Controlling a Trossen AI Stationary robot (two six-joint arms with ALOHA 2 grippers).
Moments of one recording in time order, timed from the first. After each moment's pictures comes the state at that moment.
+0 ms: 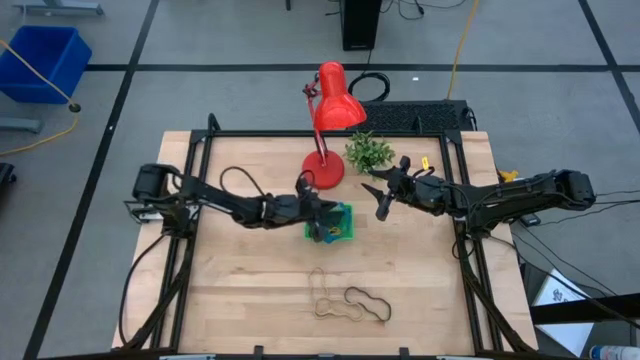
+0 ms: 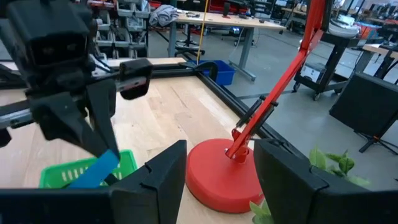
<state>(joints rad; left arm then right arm) -0.05 1.74 0.84 0.60 -0.35 -0.06 -0.03 1.05 0.48 0.34 0.44 -0.02</state>
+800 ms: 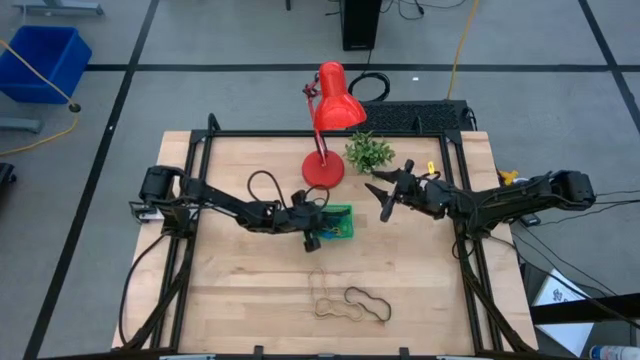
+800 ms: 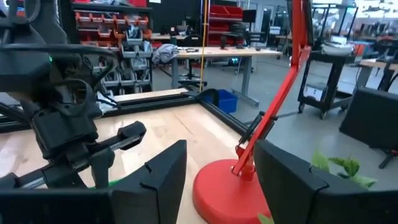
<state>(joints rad) -0.07 1.80 0.86 0.28 -0.31 -0.14 -0.03 1.05 0.33 0.66 0.44 0.00</state>
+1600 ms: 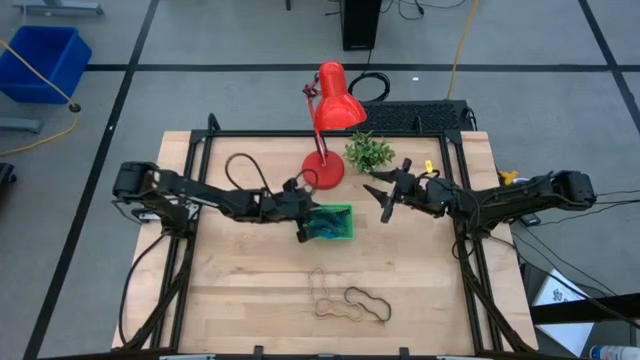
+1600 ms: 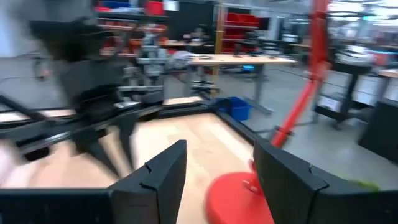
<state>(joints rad) -0.04 1.57 0.86 0.11 -0.29 -0.14 -0.03 1.04 0.36 0.65 0.37 -0.02</state>
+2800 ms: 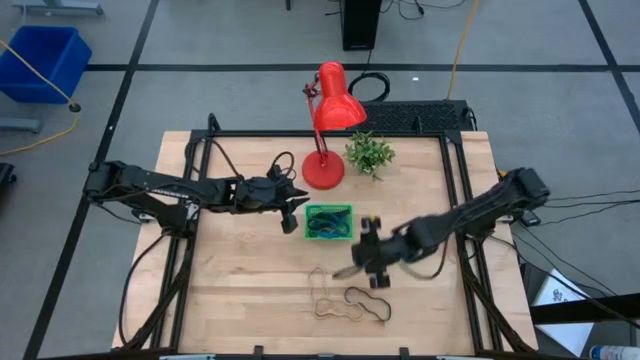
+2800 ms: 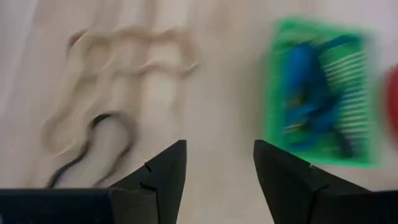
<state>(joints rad) -0.02 1.32 0.86 -0.05 -0.29 -0.13 0.40 1.57 1.19 -0.68 0.24 0.20</state>
